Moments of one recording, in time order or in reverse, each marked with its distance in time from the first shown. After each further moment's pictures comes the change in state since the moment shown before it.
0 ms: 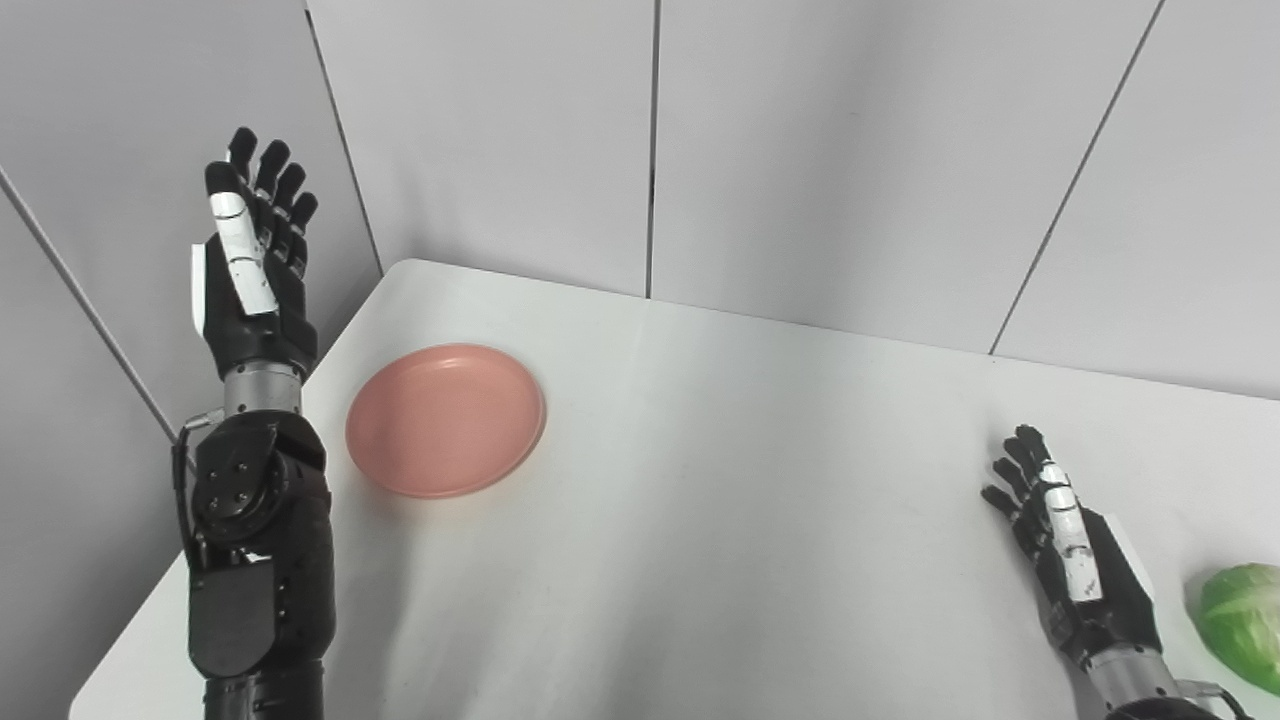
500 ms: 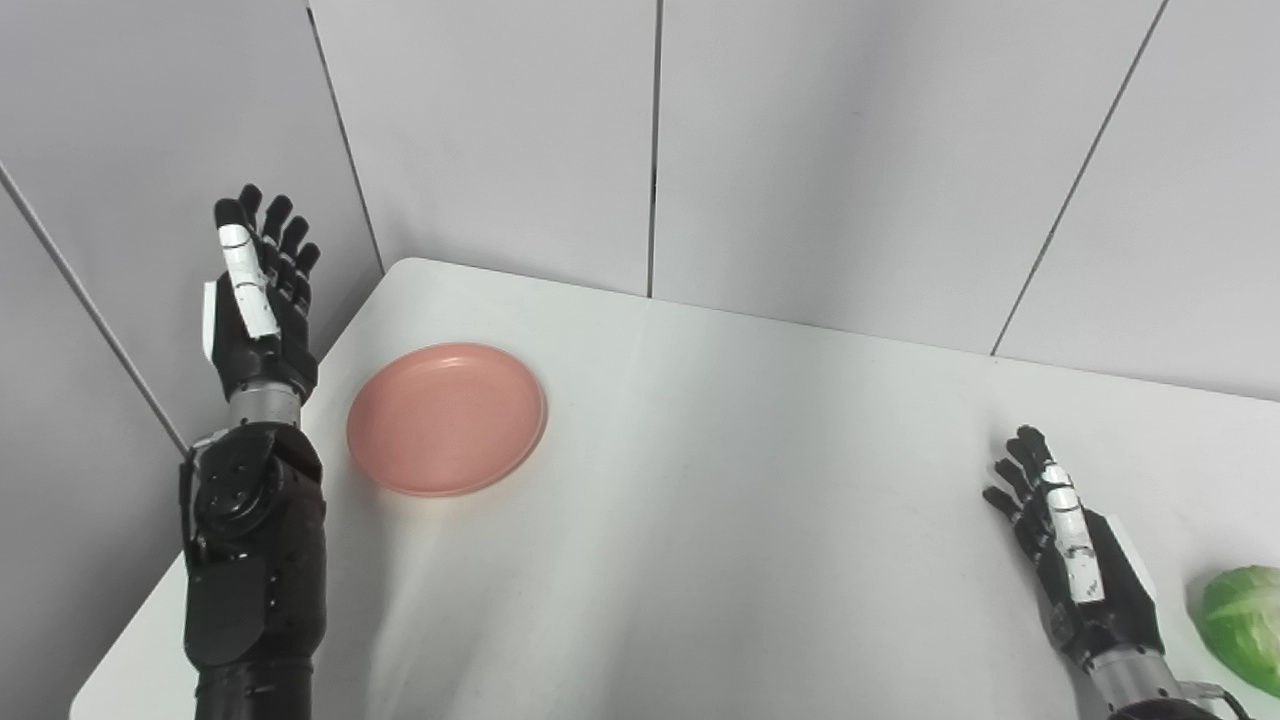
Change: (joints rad) left arm 0.000 0.035 0.011 0.186 -0.050 -0.007 0.000; right arm 0.000 -0.002 -0.001 -0.004 0.010 0.005 0.007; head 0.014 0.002
